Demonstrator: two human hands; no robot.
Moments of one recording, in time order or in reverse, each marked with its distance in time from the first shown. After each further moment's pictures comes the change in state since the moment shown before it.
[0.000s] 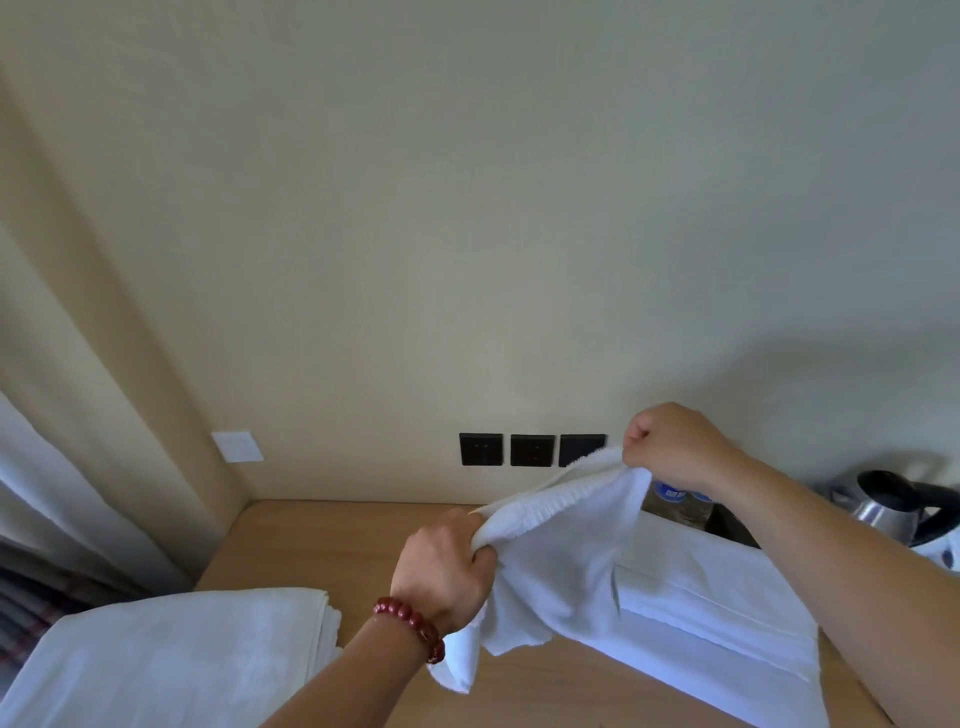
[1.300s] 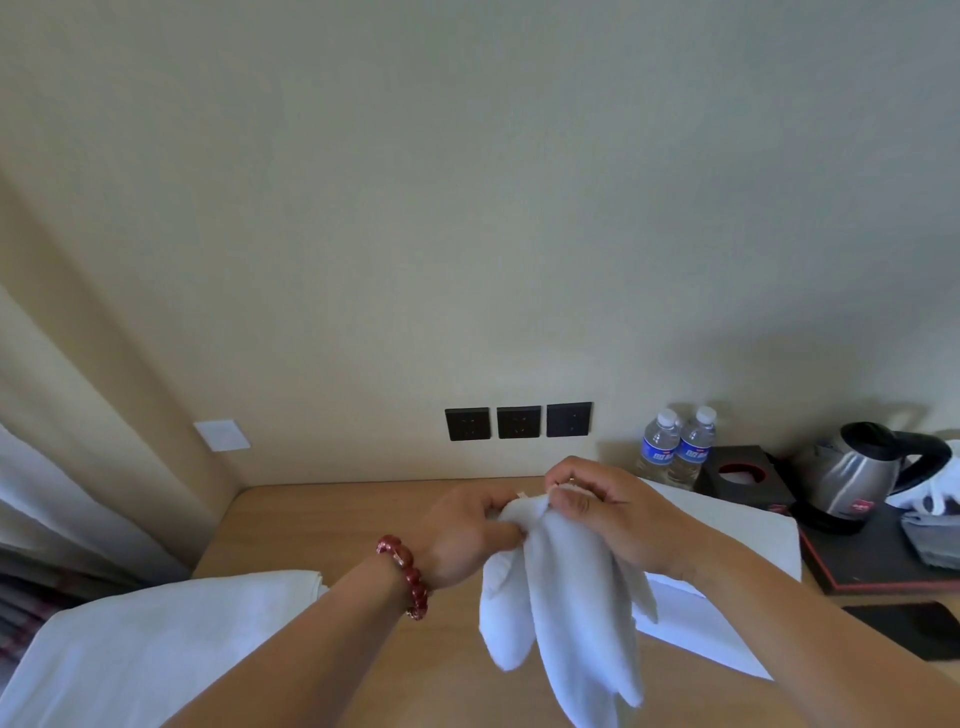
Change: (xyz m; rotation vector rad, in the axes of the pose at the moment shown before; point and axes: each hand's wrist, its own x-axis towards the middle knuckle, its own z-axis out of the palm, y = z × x) left_hand 0.012 0.051 -0.025 -0.392 -0.473 -0.083; right_hand -0.071 0.008 0.068 0.602 -0.257 -0.409
